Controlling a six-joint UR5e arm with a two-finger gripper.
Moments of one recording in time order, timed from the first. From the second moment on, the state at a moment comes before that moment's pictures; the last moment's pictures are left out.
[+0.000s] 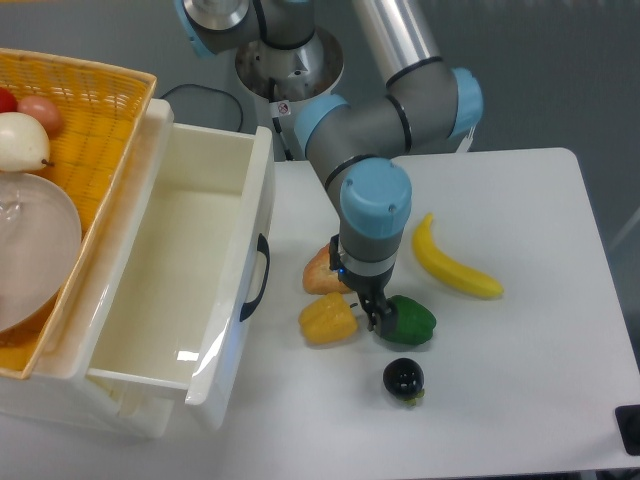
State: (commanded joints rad) arm 2.45 -2.02 -1.60 -1.15 1.55 1.55
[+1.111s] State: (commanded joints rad) arm 2.42 -2.06 -1.66 -1.07 1.56 1.53
